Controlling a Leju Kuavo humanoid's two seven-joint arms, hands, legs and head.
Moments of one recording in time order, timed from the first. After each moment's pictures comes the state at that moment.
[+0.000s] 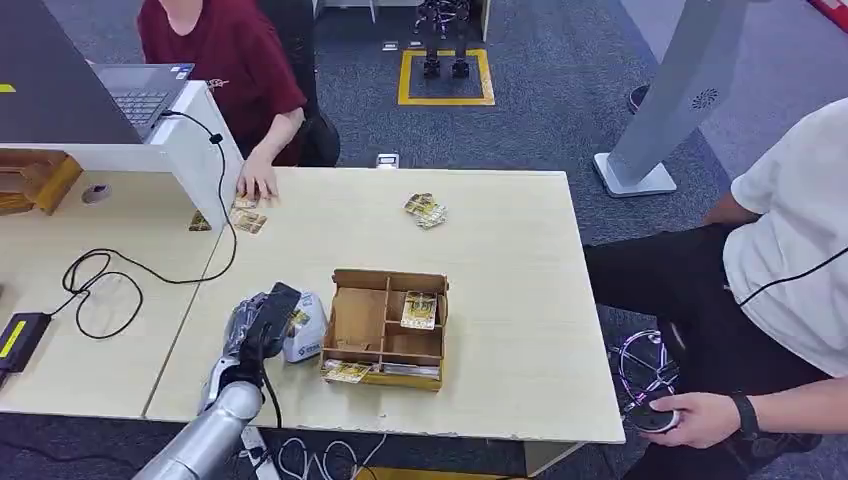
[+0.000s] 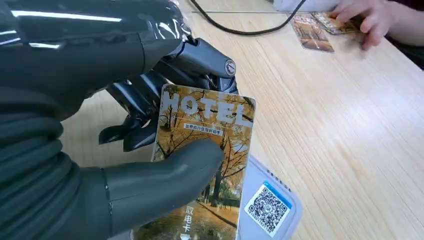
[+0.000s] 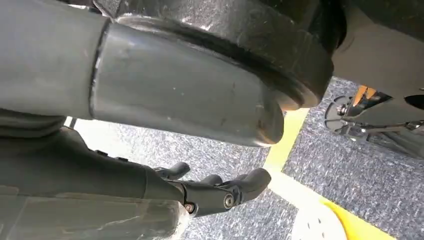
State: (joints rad) left arm -0.40 0.07 -0.30 -0.80 -0.31 0.45 0.01; right arm -0.11 0.19 -1.05 -0.18 1.38 0.04 0.18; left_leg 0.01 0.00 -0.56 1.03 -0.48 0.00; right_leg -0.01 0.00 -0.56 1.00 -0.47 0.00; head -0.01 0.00
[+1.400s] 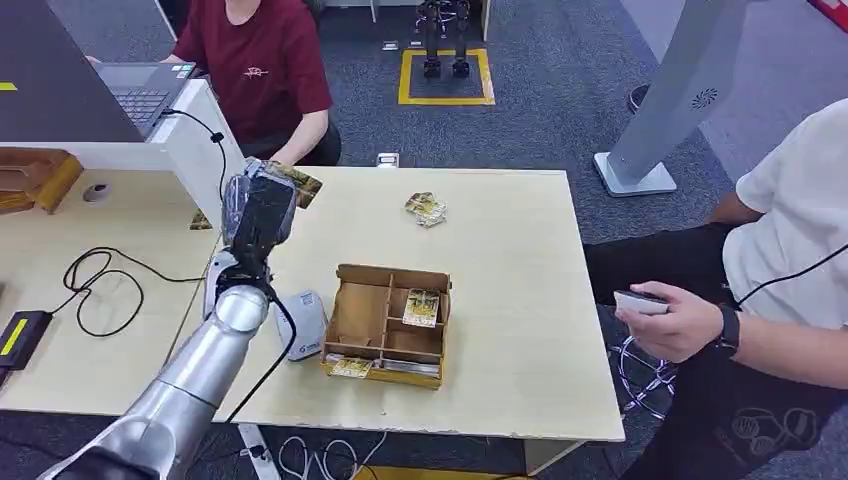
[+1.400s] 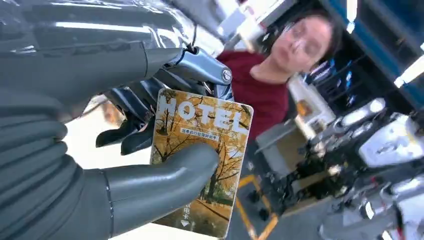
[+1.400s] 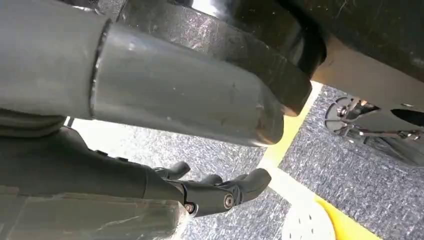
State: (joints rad) left arm -0.64 0.02 -0.30 -1.06 -0.32 0.49 -0.16; right arm -0.14 0.19 -0.97 -0.18 1.39 0.08 0.20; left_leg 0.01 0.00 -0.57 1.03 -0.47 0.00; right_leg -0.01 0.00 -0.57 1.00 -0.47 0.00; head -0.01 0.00
